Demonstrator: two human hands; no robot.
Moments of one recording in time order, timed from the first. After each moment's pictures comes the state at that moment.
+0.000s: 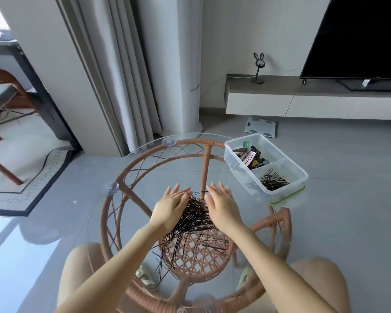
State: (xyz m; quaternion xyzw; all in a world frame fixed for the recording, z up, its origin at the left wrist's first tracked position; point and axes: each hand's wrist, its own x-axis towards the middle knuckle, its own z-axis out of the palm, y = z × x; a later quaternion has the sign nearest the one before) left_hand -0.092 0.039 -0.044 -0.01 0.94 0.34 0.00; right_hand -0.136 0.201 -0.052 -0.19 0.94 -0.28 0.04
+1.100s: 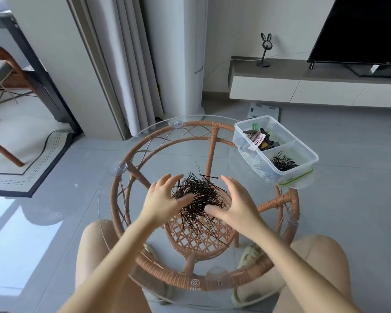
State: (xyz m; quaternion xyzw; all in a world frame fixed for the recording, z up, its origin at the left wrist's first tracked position) left_hand -0.043 0.022 -0.010 -0.12 0.93 0.33 0.04; right_hand -0.074 0.219 -0.018 -0.16 0.91 -0.37 0.11
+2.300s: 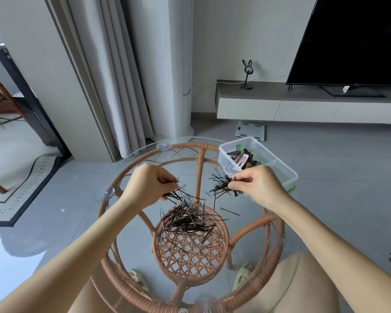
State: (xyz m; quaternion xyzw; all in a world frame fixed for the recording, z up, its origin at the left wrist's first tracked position) left_hand -0.081 0.019 0.073 -0.07 0.93 0.37 -0.03; right_hand -0.131 0.264 0.067 -0.15 0.89 -0.42 0.02
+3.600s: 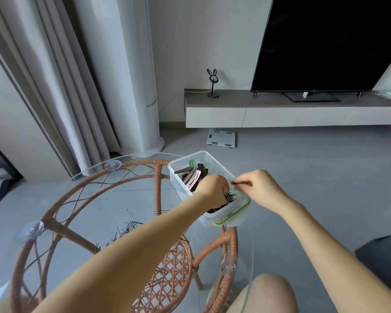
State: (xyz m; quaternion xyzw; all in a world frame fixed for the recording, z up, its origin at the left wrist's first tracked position) left_hand -0.211 0.246 0.045 0.12 0.96 0.25 0.09; right_hand -0.211 0.394 0.055 -0.14 0.94 -0.31 0.01
